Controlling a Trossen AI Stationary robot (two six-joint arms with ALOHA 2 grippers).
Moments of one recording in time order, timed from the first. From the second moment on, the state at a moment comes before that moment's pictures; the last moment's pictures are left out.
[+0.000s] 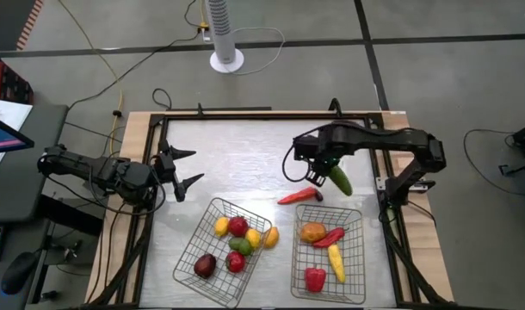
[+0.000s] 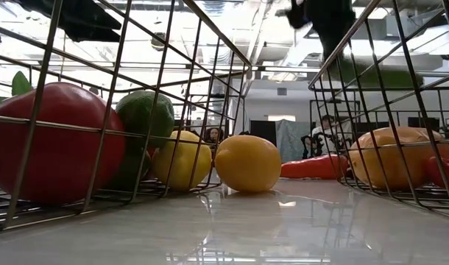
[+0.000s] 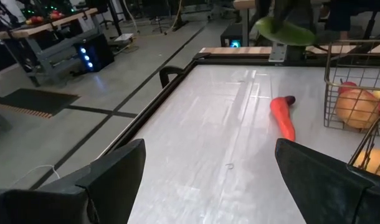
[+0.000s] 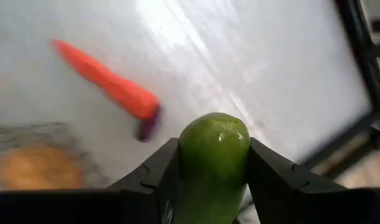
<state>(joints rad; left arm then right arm) -0.27 0.53 0.58 -0.39 -0.70 -0.08 -0.07 1.62 1.65 -1.57 0.24 0.50</state>
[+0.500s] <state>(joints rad) -0.27 0.53 0.58 -0.37 -0.69 -0.09 0.25 1.59 1.63 -1.41 0.17 0.66</state>
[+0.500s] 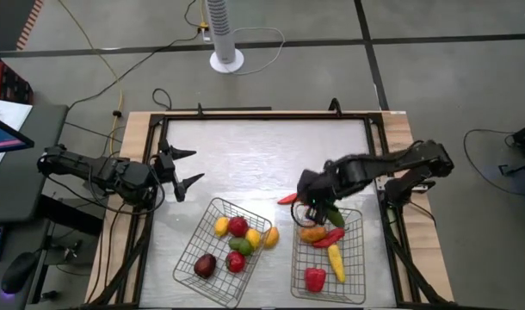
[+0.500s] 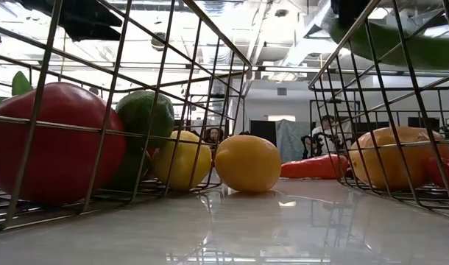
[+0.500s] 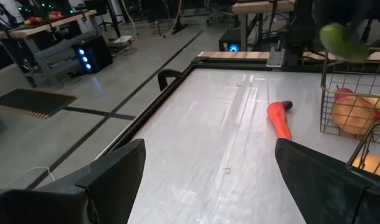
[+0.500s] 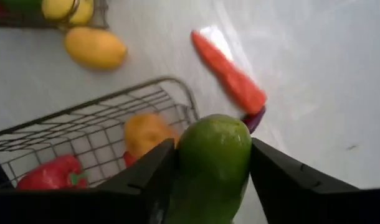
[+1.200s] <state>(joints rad) -0.27 0.53 0.58 -0.37 -0.69 -0.08 -0.04 1.59 1.36 -1.11 0.06 0.38</state>
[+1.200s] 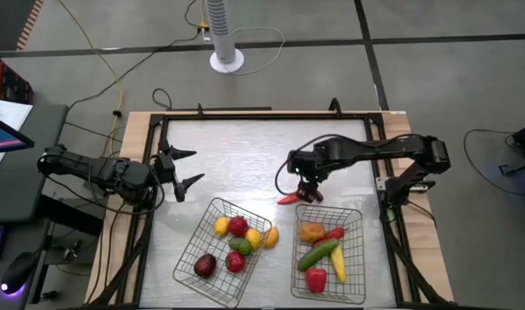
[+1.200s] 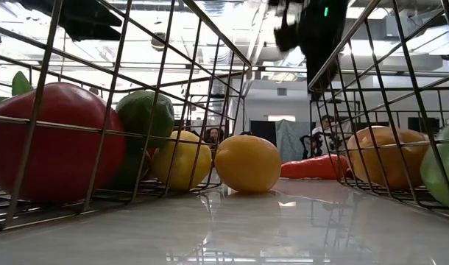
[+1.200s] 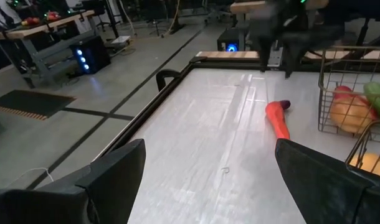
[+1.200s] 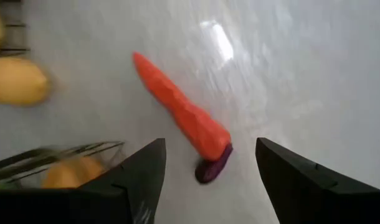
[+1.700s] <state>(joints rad) -0.27 0.53 0.58 -0.37 -0.69 -0.07 -0.12 1.59 1.13 -0.87 -0.06 0.20</state>
